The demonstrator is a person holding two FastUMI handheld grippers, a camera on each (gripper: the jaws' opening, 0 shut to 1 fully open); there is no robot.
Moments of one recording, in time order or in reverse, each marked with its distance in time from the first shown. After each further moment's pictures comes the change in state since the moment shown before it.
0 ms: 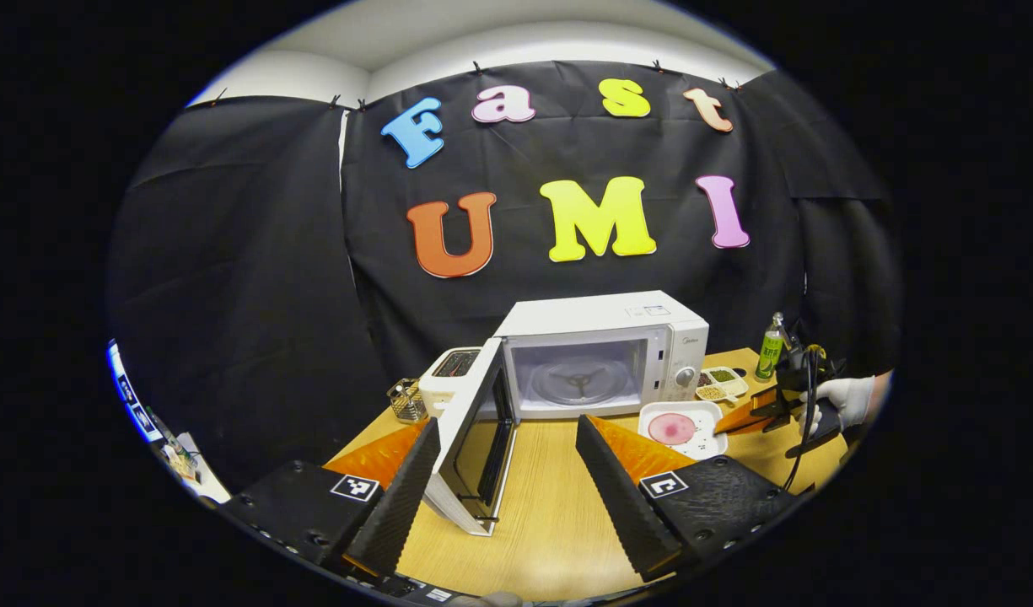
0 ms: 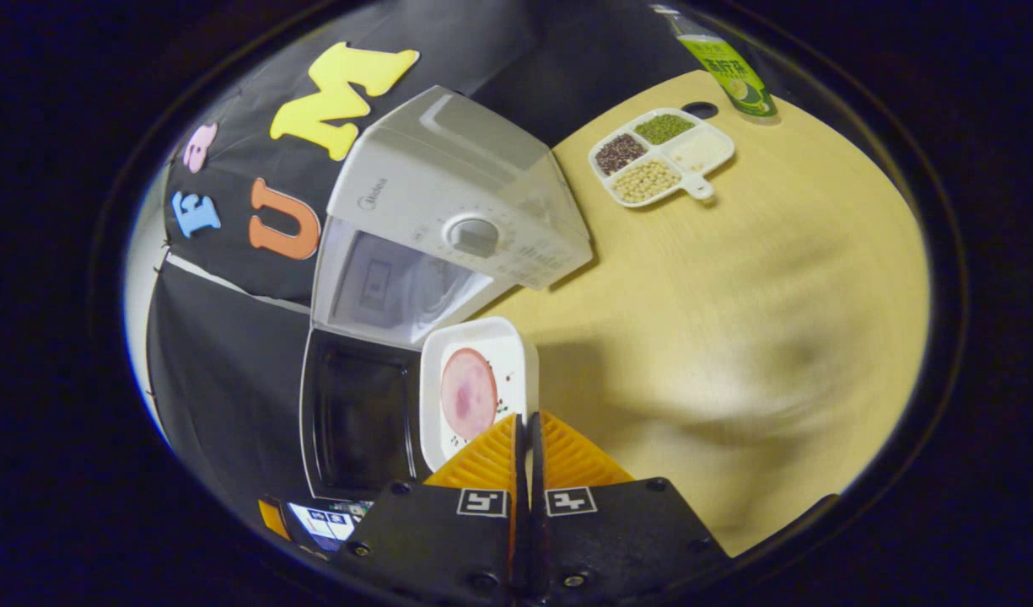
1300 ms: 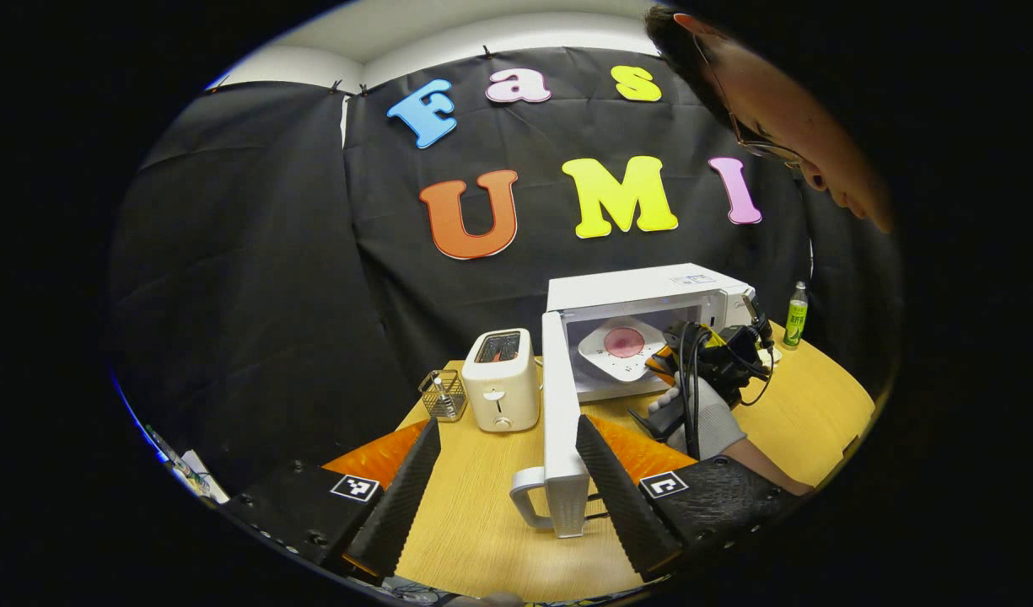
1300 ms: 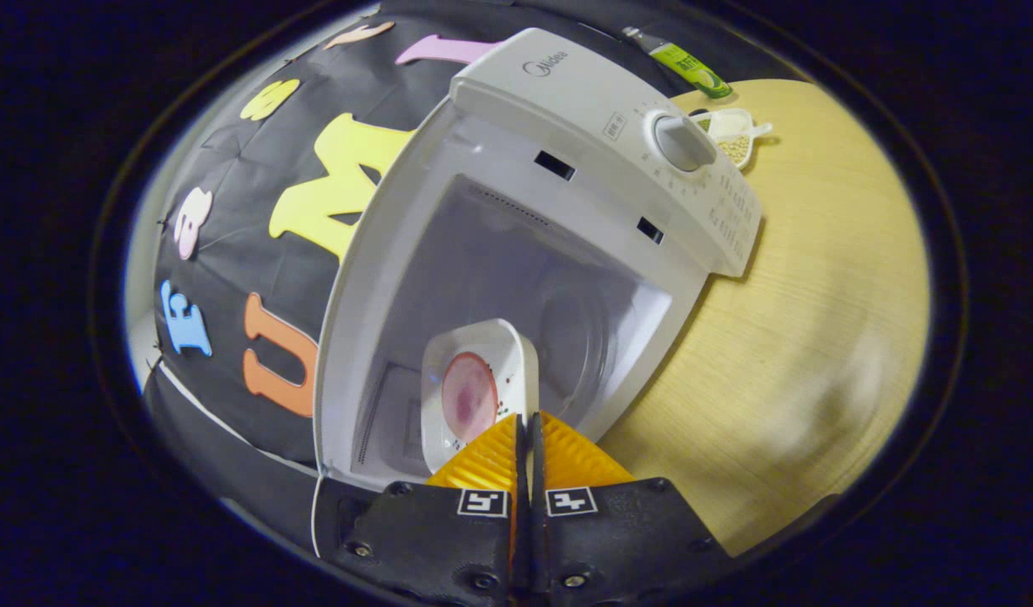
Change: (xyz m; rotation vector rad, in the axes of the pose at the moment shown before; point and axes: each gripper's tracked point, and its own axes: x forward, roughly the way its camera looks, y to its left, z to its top) left arm 0.053 0.100 -0.049 0.042 0.050 -0.024; right arm 0.201 0.144 0.063 0.299 -0.692 0.009
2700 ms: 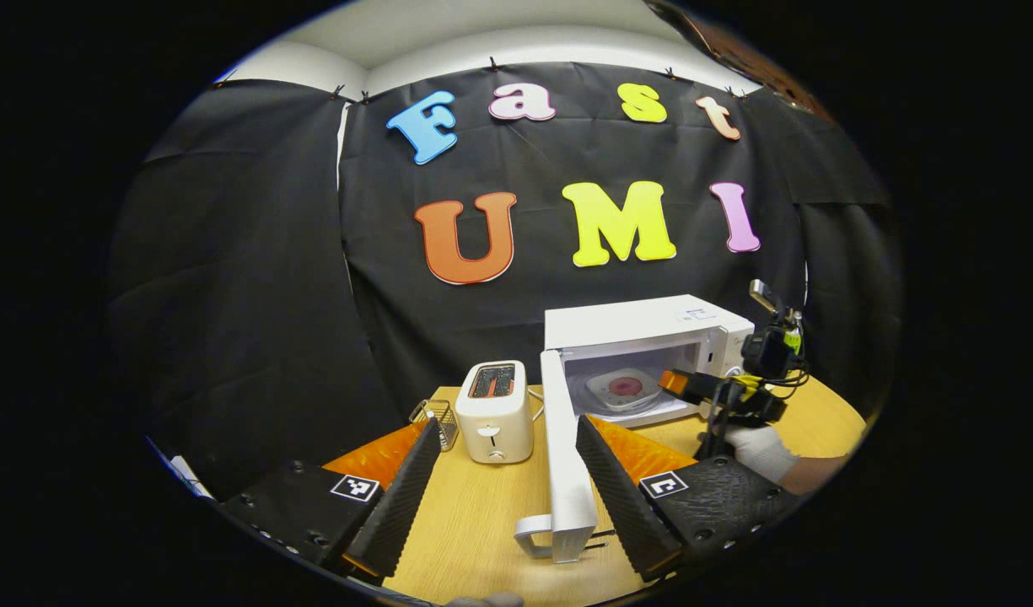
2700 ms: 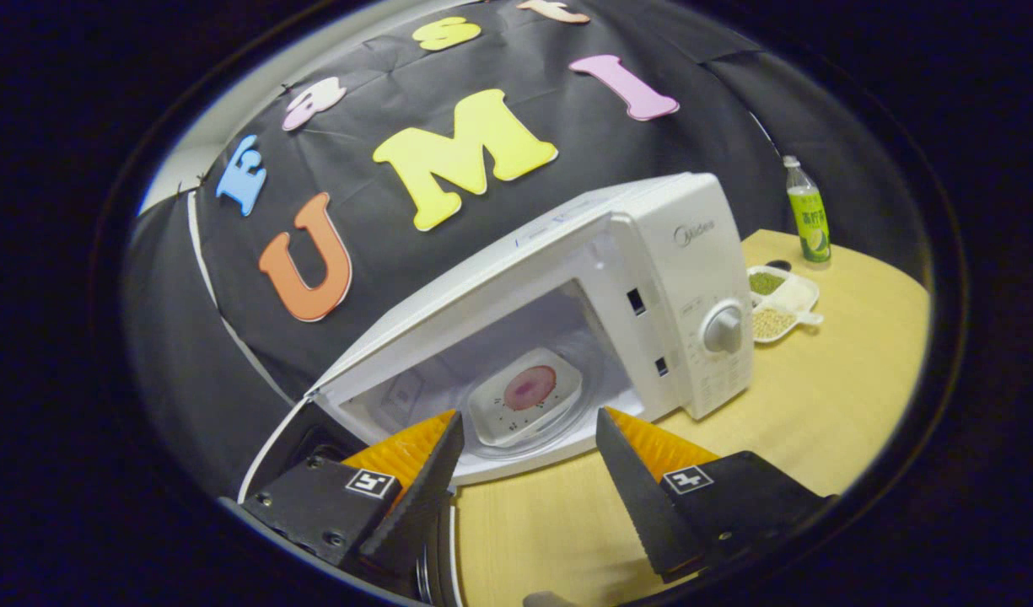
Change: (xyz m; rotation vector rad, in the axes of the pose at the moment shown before) left arm 0.014 0.010 0.048 -0.040 -0.089 -0.030; right arm -0.090 0.012 0.055 -0.620 -0.010 0.029
